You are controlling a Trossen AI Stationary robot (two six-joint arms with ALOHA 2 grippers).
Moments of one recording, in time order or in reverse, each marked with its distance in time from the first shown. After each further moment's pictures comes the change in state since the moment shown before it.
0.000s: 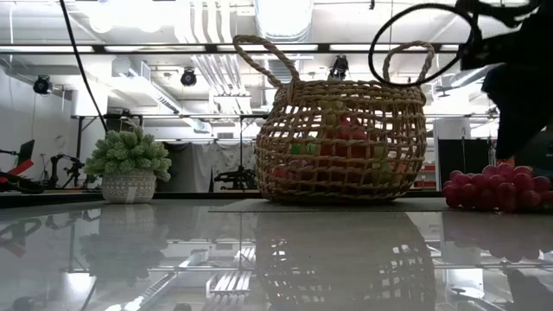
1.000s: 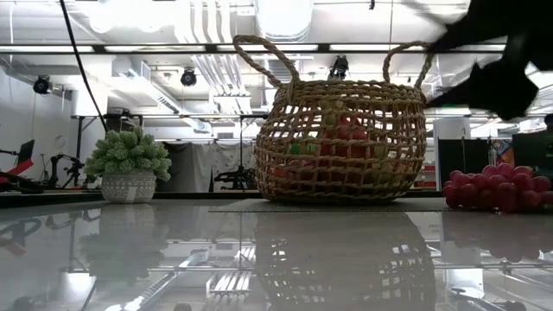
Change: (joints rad) left arm 0.000 0.000 0.003 0.002 0.000 0.000; right arm 0.159 -0.082 -0.351 1.468 0.465 -0.602
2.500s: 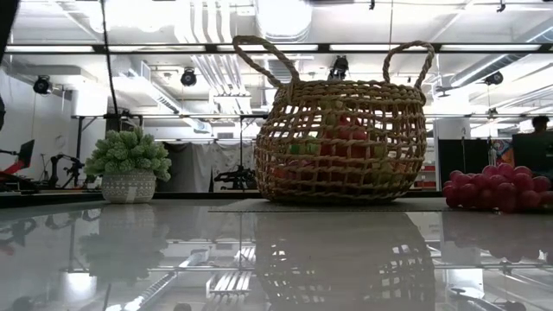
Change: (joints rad) left arm 0.298 0.304 0.585 -0.411 -0.128 0.108; right arm 0.265 0.100 -0.004 1.114 0.434 -1.222
